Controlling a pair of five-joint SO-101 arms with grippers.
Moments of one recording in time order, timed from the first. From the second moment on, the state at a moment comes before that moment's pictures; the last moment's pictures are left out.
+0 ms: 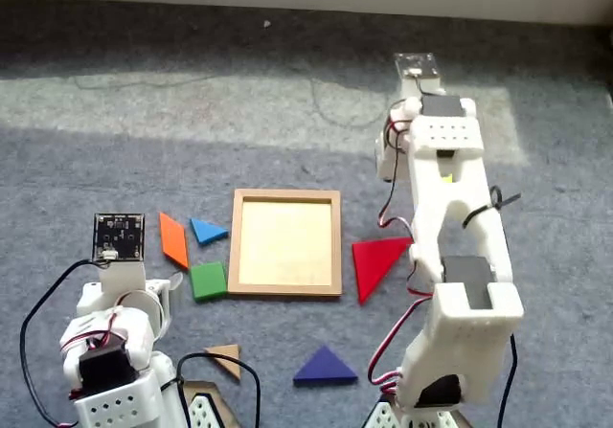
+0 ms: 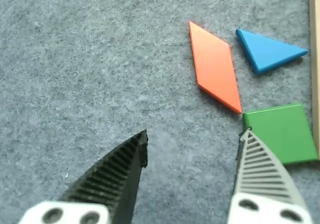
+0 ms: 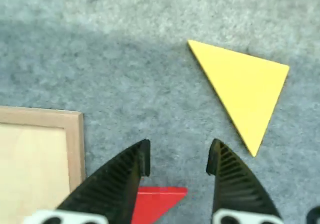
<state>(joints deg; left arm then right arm) -24.6 -103.7 89.5 75.1 -9.7 -8.1 16.6 -7.6 75.6 5.4</state>
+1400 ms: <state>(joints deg) -24.6 -103.7 89.5 75.1 -9.7 -1.8 60.0 -58.3 90.5 29.8</state>
